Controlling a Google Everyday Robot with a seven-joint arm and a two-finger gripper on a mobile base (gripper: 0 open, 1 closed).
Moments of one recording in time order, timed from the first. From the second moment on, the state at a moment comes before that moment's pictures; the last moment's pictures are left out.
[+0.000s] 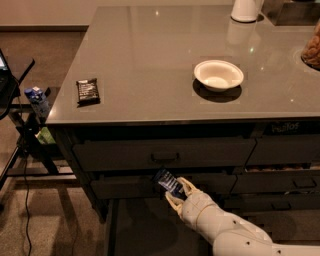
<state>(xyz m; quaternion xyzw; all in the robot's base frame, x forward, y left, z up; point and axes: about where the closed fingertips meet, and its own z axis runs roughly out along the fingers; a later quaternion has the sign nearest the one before) 0.456 -0.055 0.608 -0.40 0.75 0.04 0.52</state>
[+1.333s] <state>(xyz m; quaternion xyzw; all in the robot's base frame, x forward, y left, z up) 0.464 -0.067 0.701 -0.41 0.72 -0.01 0.57</state>
